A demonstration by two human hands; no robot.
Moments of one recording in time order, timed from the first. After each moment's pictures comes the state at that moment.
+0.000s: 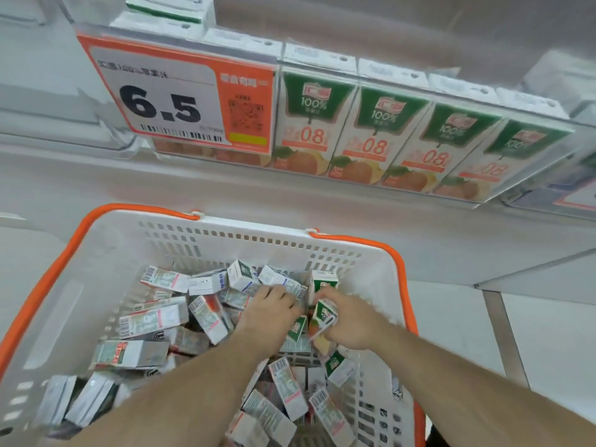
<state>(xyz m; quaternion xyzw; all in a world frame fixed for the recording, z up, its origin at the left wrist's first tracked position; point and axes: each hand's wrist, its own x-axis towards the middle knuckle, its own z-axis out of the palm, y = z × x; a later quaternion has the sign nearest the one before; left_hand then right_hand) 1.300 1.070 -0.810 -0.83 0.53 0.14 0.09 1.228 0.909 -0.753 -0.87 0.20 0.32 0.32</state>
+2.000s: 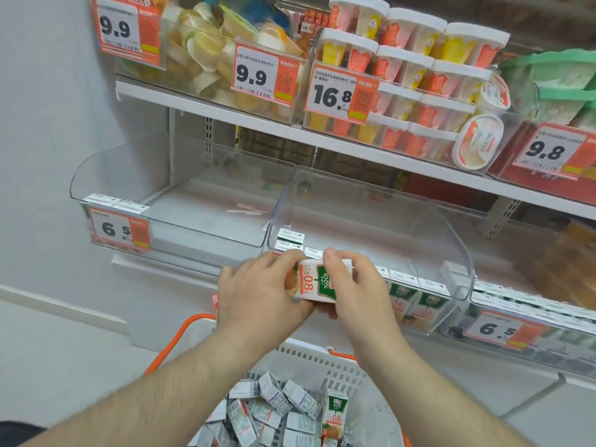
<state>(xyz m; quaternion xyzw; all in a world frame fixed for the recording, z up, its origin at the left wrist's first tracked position) 1.317 1.165 -0.484 -0.90 0.21 -0.24 -0.30 1.257 1.050 -0.445 -0.75 0.19 -0.18 0.61</state>
